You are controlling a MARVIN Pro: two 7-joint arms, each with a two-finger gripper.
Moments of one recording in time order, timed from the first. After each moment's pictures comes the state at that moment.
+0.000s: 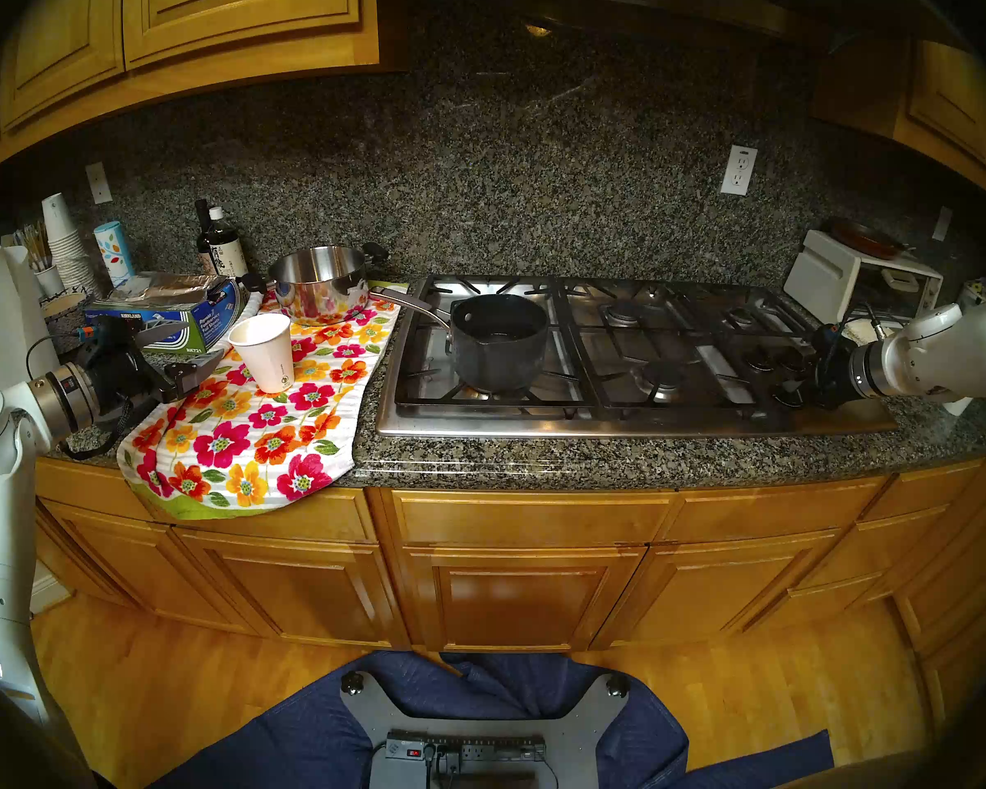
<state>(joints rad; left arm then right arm) 1.65 -0.88 -2.21 -1.61 -0.35 0.21 -1.01 0.84 -0.68 -1.70 -1.39 1.86 0.01 0.27</state>
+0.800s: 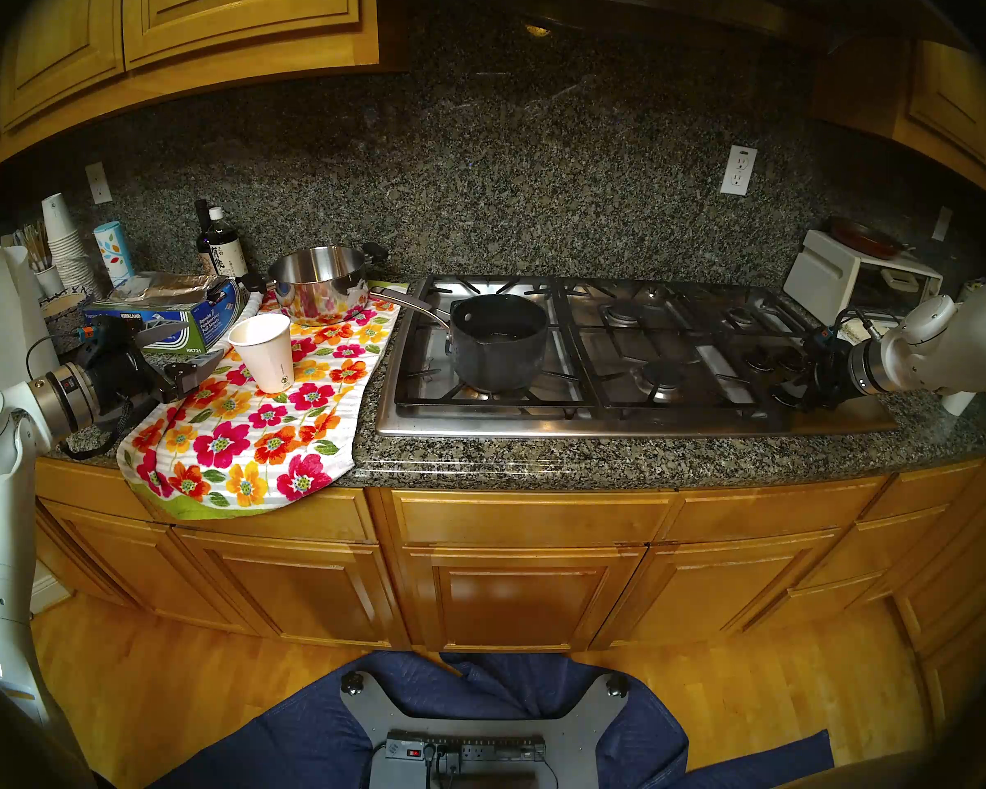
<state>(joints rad) 1.65 -0.88 -2.21 -1.61 -0.35 0.21 -1.01 0.81 -0.77 -1.75 -1.35 1.68 -0.11 0.32</state>
